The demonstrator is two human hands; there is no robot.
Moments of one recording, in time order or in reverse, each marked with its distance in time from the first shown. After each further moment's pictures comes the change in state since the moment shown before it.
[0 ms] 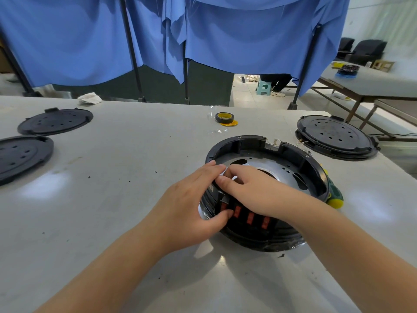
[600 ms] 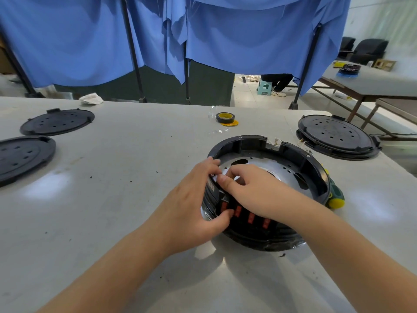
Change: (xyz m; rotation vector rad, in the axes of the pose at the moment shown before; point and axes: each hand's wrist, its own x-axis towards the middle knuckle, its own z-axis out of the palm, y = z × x) left_hand -0.002 0.000 0.002 -0.061 -0.022 -0.062; right_hand -0.002 0.003 0.003 -0.077 0.096 -0.003
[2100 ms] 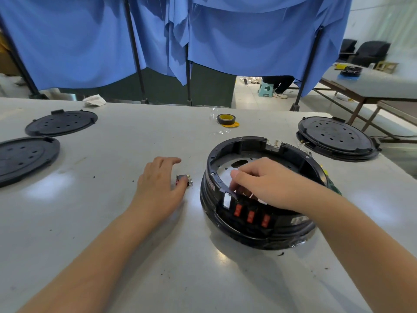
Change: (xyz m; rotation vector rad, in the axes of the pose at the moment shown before) left_hand 0.013 -0.062 -0.006 0.227 0.169 -0.419; right_hand -0.003 0.007 -0.024 0.020 -0.022 -0.019
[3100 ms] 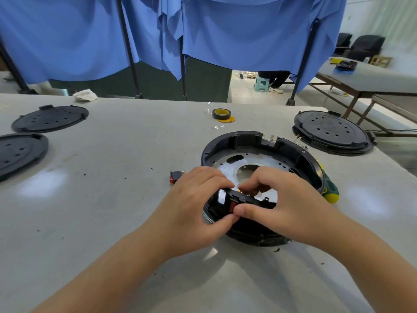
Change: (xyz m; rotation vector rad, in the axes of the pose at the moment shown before) left_hand -0.040 0.057 -0.004 -0.163 -0.051 0.626; right_hand -0.038 0.031 0.008 -0.138 0.265 -0.308
